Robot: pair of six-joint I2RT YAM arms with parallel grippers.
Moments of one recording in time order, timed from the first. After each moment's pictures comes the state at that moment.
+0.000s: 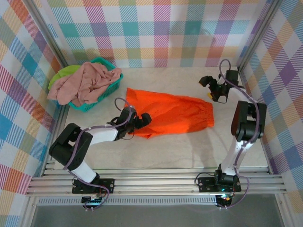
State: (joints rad) left arm -0.56 1.59 0.72 0.12 0.05 -0.91; right arm -0.14 1.91 1.40 -0.30 -0.61 0.62
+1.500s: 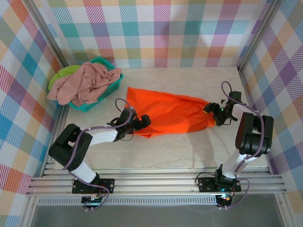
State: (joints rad) left arm -0.57 1.60 0.69 0.14 0.04 -0.87; right arm -0.20 1.74 1.00 -0.47 -0.54 0.52
